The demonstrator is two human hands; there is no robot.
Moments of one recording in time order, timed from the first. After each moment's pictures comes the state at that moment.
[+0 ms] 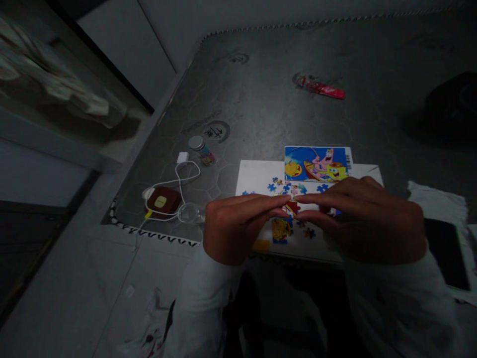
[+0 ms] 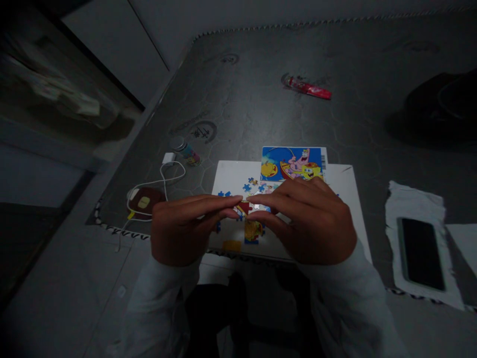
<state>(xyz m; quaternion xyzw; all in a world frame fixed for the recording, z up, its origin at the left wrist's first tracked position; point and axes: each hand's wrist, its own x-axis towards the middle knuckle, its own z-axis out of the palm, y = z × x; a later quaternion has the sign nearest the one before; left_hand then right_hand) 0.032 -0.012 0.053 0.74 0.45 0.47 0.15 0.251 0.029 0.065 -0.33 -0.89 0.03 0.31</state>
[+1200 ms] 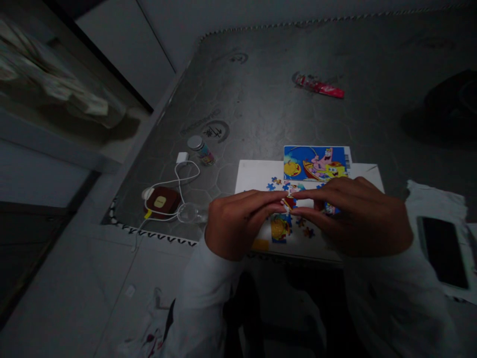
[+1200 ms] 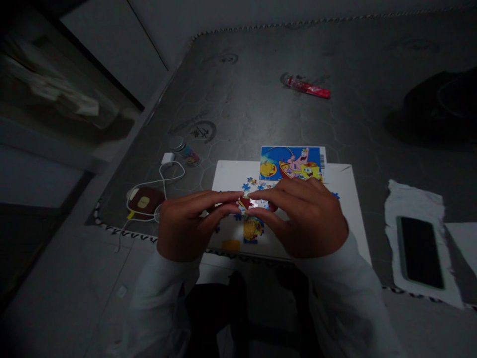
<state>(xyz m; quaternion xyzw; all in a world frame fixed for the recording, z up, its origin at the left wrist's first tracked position) 0.034 -0.008 0.053 0.75 0.49 0.43 0.14 0.254 0.037 0.061 -0.32 -0.90 0.00 0.29</state>
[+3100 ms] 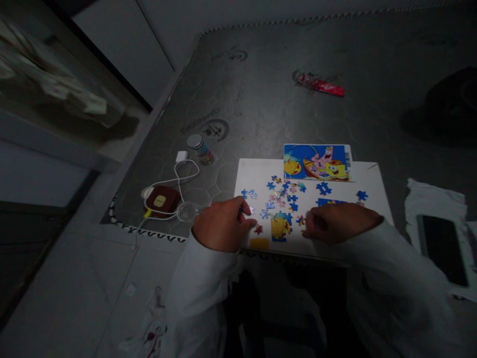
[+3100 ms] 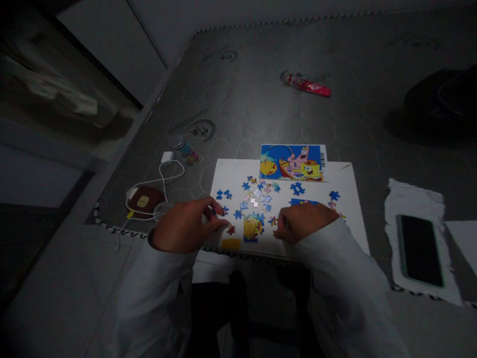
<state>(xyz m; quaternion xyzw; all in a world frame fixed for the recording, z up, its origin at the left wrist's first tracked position) 0.014 -0.011 0.045 0.62 0.74 0.00 0.25 0.259 0.047 0.028 -0.52 -0.79 0.22 -0.23</state>
